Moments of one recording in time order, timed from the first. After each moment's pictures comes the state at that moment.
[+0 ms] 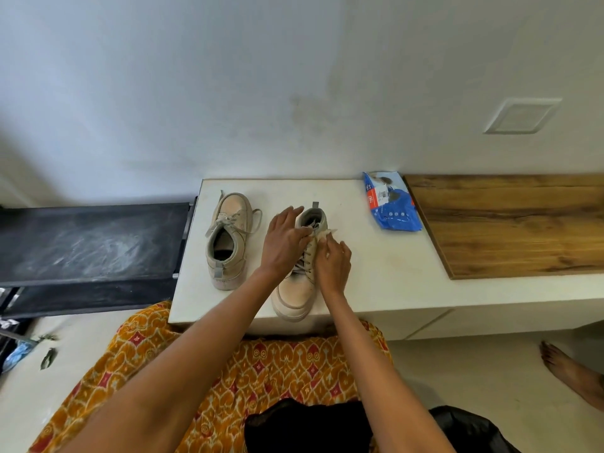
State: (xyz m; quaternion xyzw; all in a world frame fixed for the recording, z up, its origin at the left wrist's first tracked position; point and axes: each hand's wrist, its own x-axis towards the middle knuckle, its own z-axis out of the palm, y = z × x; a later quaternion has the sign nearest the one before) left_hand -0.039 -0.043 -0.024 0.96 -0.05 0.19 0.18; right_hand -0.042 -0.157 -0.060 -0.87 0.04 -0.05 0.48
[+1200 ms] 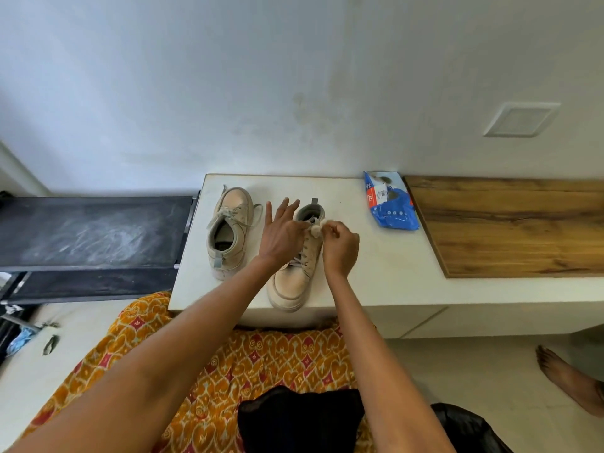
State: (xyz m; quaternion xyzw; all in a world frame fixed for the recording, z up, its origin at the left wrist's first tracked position) left_hand -0.043 -0.046 -0.010 0.98 -0.02 0.12 0.14; right_hand -0.035 -0.163 -0.020 -0.86 0.09 -0.13 0.49
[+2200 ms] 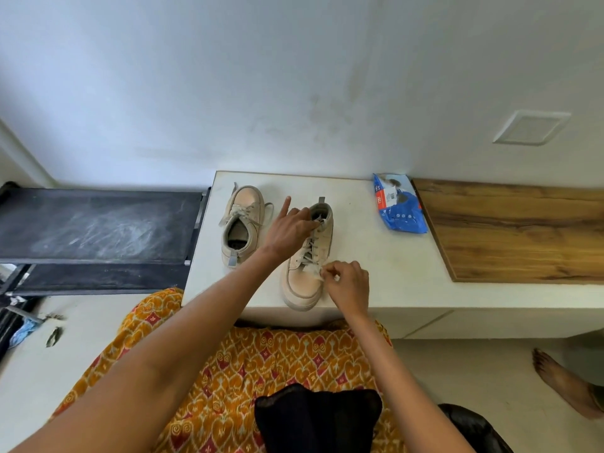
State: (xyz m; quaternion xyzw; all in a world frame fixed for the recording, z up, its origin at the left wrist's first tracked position) left_hand -0.037 -0.020 -0.007 0.98 -0.14 0.11 0.05; right_hand -0.088 -0.192 -0.047 -0.95 -0.09 -0.04 0.28
